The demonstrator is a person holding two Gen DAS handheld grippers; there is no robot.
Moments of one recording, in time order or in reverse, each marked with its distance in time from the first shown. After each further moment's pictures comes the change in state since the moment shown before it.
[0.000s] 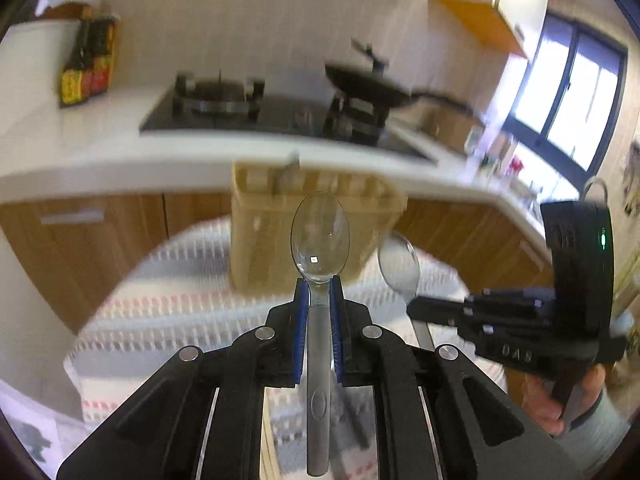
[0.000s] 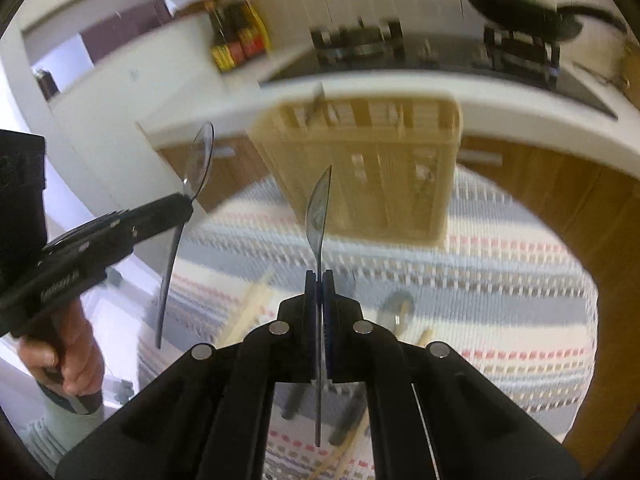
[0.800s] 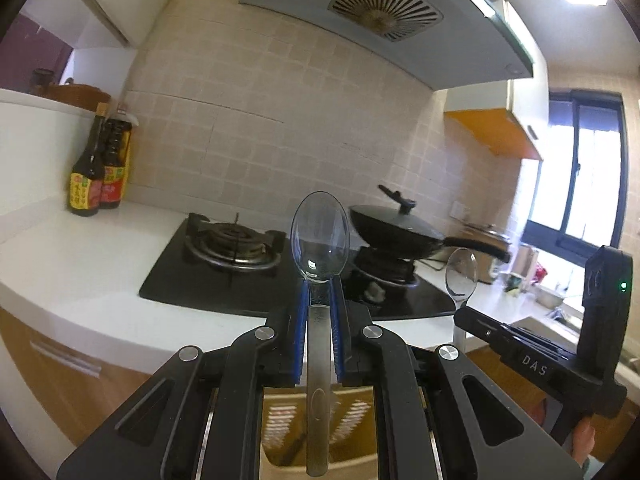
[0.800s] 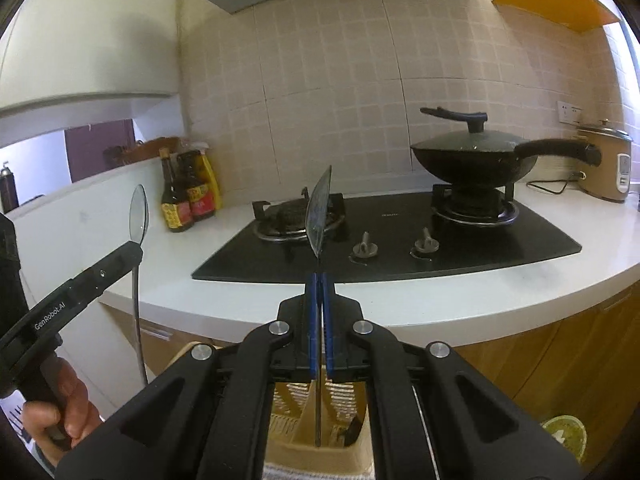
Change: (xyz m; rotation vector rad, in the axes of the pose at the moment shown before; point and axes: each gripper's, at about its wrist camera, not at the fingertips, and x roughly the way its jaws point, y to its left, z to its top) left arm 0.050 0.008 0.099 0.005 -0.460 0.082; right arm 0.007 -0.052 0.124 0.003 -0.526 -0.170
